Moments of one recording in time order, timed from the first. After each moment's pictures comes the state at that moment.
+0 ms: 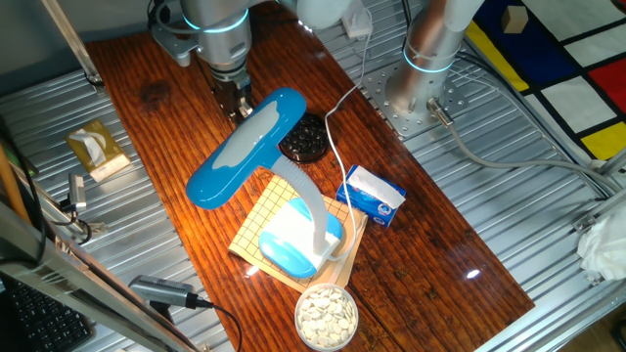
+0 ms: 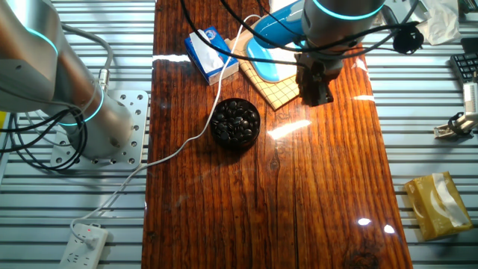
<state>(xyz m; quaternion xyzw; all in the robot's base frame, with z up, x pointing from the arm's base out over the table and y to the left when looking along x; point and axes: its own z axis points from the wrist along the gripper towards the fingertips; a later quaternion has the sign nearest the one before) 0.500 0.000 0.170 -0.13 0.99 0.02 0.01</state>
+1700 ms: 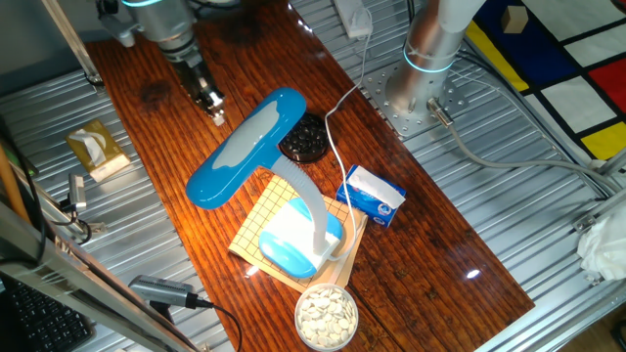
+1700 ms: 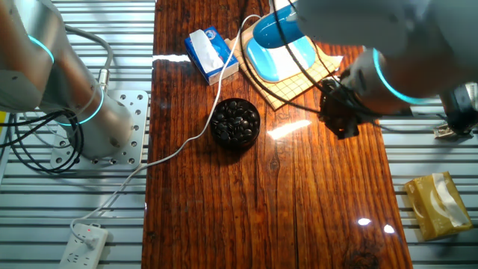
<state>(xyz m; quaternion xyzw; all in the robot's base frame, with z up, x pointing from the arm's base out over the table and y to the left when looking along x) 0.543 -0.049 0.167 -0.12 0.98 0.14 -0.05</state>
